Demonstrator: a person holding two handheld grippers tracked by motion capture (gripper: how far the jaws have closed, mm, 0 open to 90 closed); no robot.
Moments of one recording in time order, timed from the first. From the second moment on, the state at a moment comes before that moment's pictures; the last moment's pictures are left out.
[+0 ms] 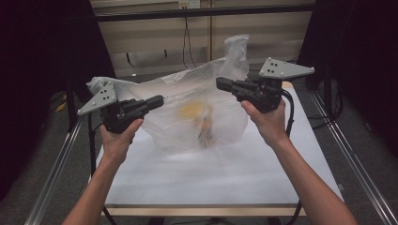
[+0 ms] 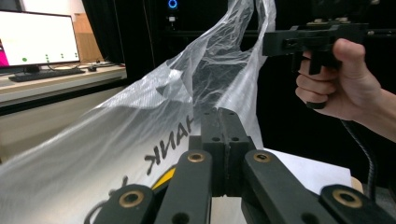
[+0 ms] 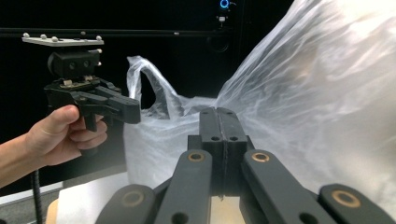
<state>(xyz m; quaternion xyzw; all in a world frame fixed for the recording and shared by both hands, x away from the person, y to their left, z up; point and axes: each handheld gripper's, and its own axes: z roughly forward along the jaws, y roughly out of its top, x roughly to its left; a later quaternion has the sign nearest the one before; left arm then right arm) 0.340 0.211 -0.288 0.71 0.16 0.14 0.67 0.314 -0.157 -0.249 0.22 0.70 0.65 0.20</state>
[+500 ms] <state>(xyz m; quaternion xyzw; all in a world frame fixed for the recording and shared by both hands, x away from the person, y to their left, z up) 0.366 0.198 -0.301 0.71 0.20 0.14 0.66 0.334 -0.137 -0.245 0.23 0.69 0.65 0.20</state>
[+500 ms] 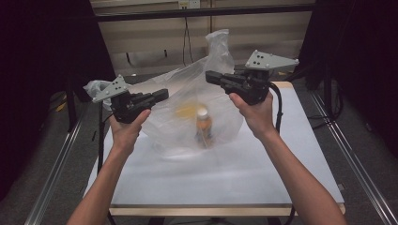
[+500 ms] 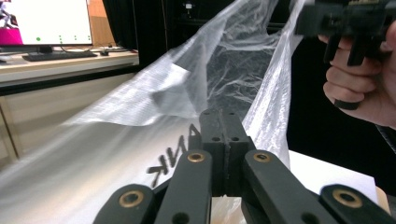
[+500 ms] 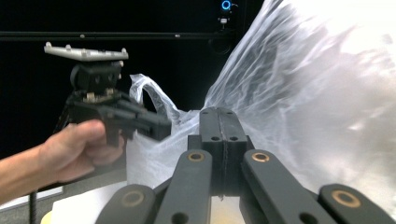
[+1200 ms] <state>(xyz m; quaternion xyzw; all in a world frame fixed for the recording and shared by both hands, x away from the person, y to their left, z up) 0.376 0.121 -0.306 0.75 0.17 0.10 0.64 0.351 -0.109 -0.220 0.22 0.70 0.64 0.20</state>
